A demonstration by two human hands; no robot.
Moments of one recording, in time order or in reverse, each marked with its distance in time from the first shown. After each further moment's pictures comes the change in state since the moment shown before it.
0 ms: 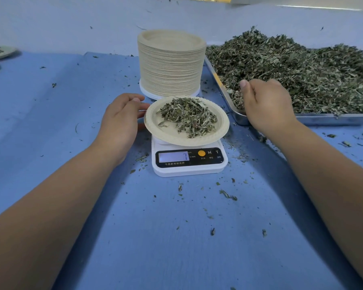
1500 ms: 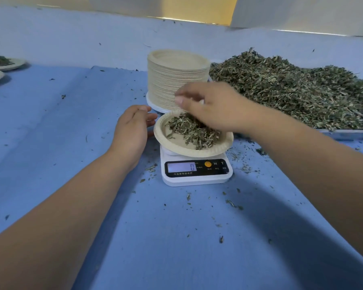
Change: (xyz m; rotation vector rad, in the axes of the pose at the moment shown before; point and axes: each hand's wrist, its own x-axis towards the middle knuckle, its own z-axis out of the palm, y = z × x) left_hand 0.012 -0.005 0.003 -0.127 0.019 -0.041; right_hand 0.026 -0.116 -0.031 0.240 -0.418 -0.306
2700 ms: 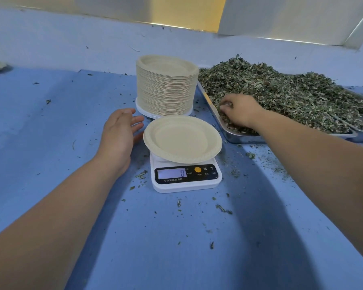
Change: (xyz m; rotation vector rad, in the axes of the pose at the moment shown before) left_hand 0.003 0.004 0.001 -0.133 0.029 -0.071; right_hand 0.019 0.161 0.004 -0.233 0.035 0.432
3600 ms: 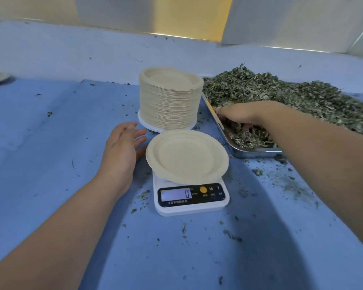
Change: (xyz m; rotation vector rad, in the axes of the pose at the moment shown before) left_hand -0.001 0.001 0.001 -0.035 -0.016 -0.019; right_hand 0.045 -0.007 -0.015 0.201 -0.527 0.250
